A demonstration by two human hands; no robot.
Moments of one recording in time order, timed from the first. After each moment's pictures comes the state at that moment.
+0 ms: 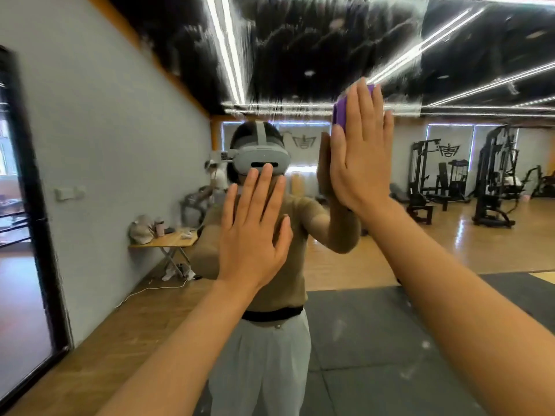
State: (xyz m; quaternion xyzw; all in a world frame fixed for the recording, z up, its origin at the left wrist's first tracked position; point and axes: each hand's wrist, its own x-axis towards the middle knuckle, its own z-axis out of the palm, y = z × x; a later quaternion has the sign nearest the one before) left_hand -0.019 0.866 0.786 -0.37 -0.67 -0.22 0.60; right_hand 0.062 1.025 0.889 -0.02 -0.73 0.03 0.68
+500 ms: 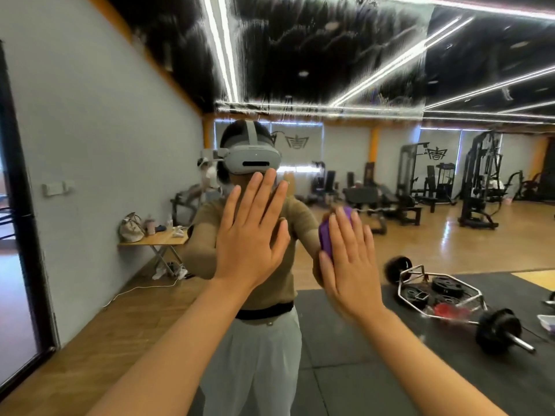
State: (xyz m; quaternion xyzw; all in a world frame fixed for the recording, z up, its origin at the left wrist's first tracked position) left_hand -0.029 0.852 0.778 -0.39 -0.65 -0.21 0.62; right_hand 0.070 1.020 0.724 -0.01 -0.79 -0.09 0.61
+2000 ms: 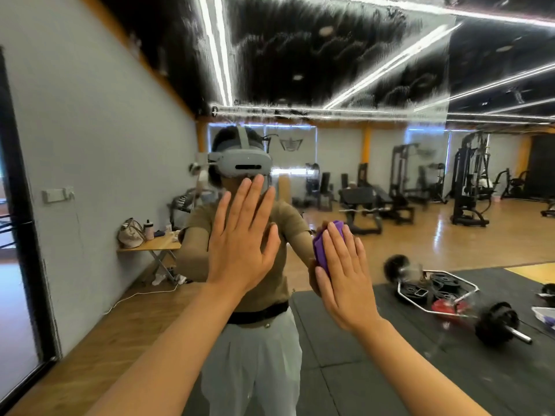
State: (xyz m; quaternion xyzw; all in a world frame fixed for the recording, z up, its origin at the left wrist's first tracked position) left_hand -0.059 0.778 0.772 -0.40 -0.66 -0.22 0.60; right_hand 0.046 0.959 0.696 0.01 -0.80 -0.08 0.59
